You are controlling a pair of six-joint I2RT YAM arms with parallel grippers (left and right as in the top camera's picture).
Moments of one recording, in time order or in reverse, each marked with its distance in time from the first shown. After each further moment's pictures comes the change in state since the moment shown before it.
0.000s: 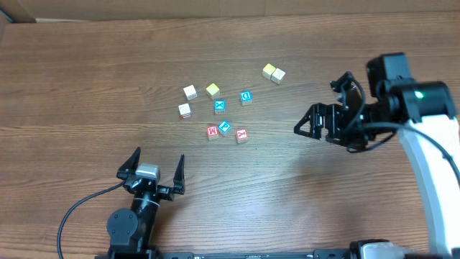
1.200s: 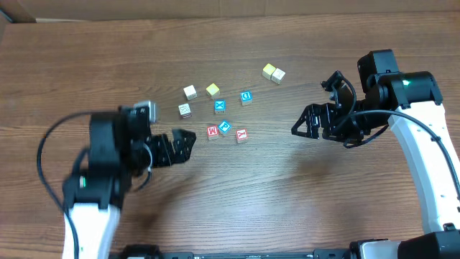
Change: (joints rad) left arm 0.000 1.049 1.032 -0.880 0.222 -0.295; right arm 0.001 0.064 0.000 0.015 0.000 -0.130
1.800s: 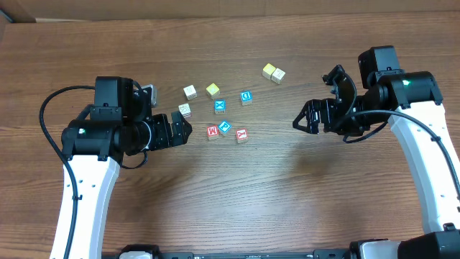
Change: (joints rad) left arm 0.000 0.217 0.208 -0.183 -0.066 0.022; right arm 0.000 0.000 0.000 0.080 0.048 -0.001
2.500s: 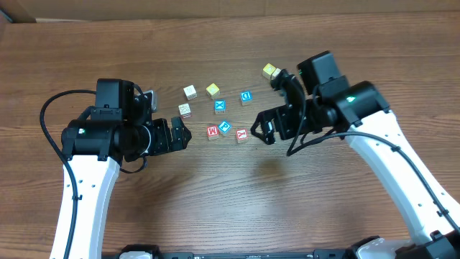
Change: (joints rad) left arm 0.000 0.000 0.001 -0.069 -0.007 0.001; right arm 0.343 0.002 -0.031 0.251 0.103 0.106
